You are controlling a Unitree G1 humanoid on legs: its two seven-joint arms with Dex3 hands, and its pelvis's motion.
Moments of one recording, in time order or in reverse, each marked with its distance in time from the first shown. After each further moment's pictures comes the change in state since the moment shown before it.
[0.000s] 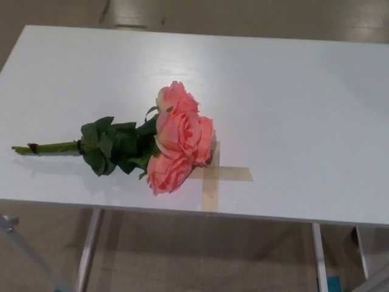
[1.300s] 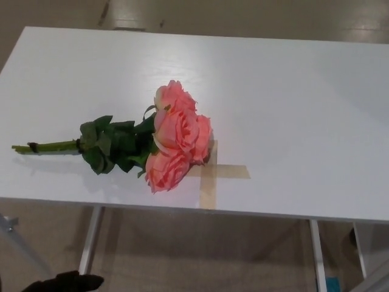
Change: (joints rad) left_arm 0.427 0.088 -0.120 -0.917 -0.026 -0.095 -0.347; right_arm 0.024 -0.005 -0.007 0.016 -0.004 -0.035 -0.025
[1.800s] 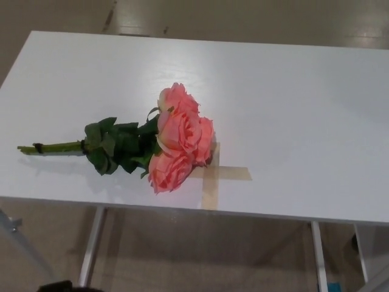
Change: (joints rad) left_arm 0.397 0.075 0.208 -0.612 -0.176 -0.019 -0.118; right_arm 0.002 -0.002 0.013 0.004 -0.004 0.000 0.000
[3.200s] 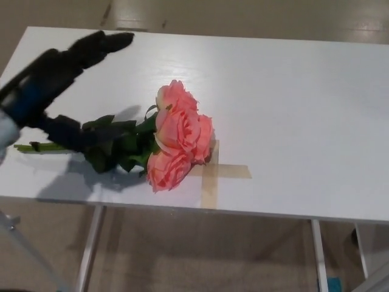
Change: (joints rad) left_arm -1.127 0.039 -0.272 0.437 0.222 0.125 0.157; right_arm 0.008 -0.004 0.049 0.017 -0.002 0.017 0.019
